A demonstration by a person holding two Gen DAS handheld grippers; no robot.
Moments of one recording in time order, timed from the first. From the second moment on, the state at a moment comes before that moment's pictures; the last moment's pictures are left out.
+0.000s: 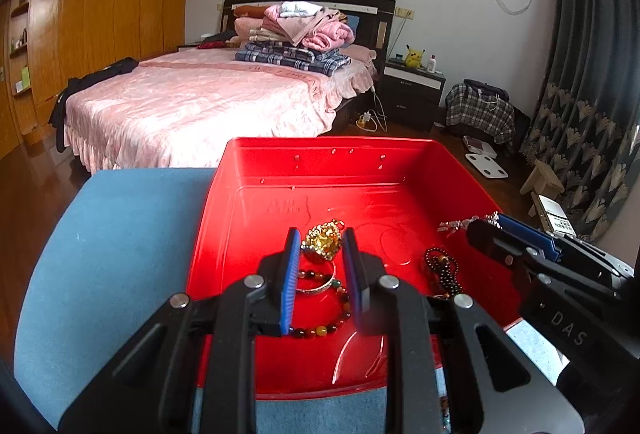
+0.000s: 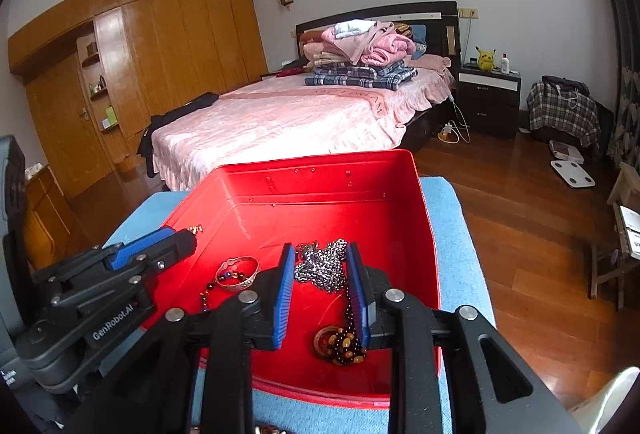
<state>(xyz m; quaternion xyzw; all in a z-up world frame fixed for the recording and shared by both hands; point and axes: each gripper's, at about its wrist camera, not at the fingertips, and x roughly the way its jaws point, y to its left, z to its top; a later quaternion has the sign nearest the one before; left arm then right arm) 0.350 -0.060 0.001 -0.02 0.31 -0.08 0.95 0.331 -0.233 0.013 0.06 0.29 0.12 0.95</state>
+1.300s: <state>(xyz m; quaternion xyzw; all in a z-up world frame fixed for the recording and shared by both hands) 0.162 -0.003 -0.035 -0.01 0.32 -0.03 0.95 0.162 -0.250 -0.029 0.06 0.32 0.07 0.94</state>
